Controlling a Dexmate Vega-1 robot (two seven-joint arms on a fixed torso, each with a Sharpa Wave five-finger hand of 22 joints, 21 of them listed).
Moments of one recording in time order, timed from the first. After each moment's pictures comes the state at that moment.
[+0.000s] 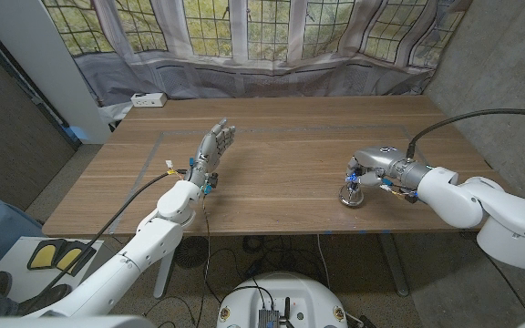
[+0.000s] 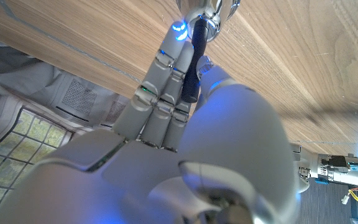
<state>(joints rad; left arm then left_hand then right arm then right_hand) 1.02 0.55 0.39 -1.59 -0.55 -0.29 0.12 0.11 0.02 0.43 -0.13 0.18 0.29 0.13 0.19 0.17 0.22 0.09 0.22 0.20 0.15 0.10 0.19 0.18 0.06 0.12 0.20 0.18 -1.47 -1.22 -0.05 -2.38 -0.50 -0.34 0.16 1.28 0.14 0.37 -0.16 0.18 1.00 0.01 0.28 0.21 0.98 0.00 0.41 0.21 1.04 -0.14 0.48 0.41 1.17 -0.16 0.47 0.20</state>
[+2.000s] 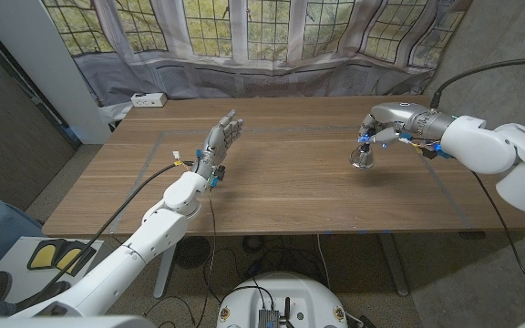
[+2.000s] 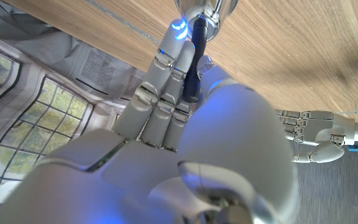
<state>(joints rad) 0.99 0.55 0.41 -1.65 -0.53 -0.23 0.15 0.11 0.02 0.43 -0.13 0.18 0.29 0.13 0.19 0.17 0.23 0.09 0.22 0.20 0.15 0.09 0.19 0.18 0.06 0.12 0.20 0.18 -1.30 -1.14 0.10 -2.29 -0.40 -0.19 0.34 1.28 0.14 0.35 -0.16 0.18 1.01 0.01 0.27 0.22 0.98 0.00 0.42 0.21 1.06 -0.15 0.46 0.43 1.16 -0.16 0.53 0.20</state>
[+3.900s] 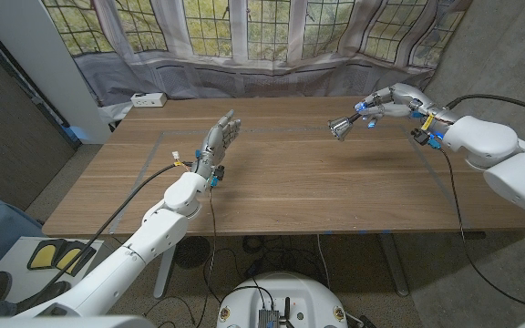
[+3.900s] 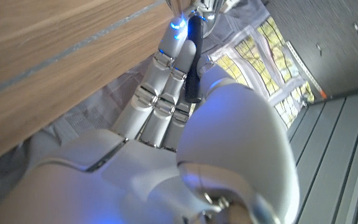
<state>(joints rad) 1.00 0.54 0.40 -1.65 -0.52 -0.22 0.17 0.11 0.02 0.43 -0.13 0.18 0.30 0.14 0.19 0.17 0.23 0.09 0.22 0.20 0.16 0.10 0.19 0.18 0.06 0.12 0.20 0.18 -1.12 -0.93 0.02 -1.94 0.35 -0.04 0.18 1.31 0.15 0.34 -0.16 0.19 1.02 0.02 0.26 0.22 0.98 -0.01 0.42 0.23 1.09 -0.14 0.45 0.44 1.16 -0.16 0.58 0.20</state>
